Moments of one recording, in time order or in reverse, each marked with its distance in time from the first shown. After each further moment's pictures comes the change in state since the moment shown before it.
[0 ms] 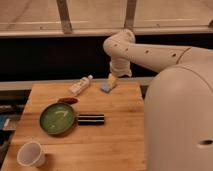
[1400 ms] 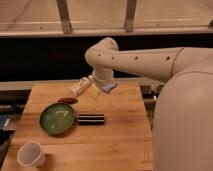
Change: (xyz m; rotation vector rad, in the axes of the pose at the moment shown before) arm 0.021 0.095 -0.012 -0.083 -0.048 -0.143
